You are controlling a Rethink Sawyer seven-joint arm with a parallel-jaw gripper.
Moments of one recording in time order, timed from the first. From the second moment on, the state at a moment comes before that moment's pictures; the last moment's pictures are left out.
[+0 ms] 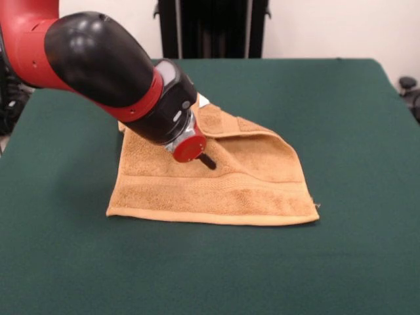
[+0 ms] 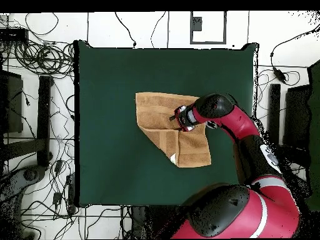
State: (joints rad) arm -0.52 -0.21 0.20 1.28 0.12 1.01 2.36
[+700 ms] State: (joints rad) arm -0.55 -0.21 0.25 1.35 0.16 1.00 2.36
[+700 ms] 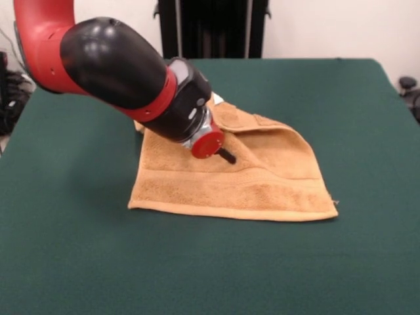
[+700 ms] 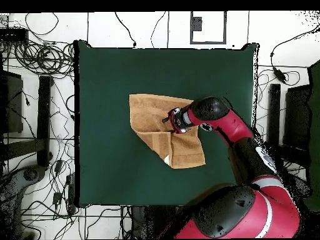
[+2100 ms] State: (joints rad) arm -0.61 -0.22 0.40 1.52 0.20 0.95 2.36
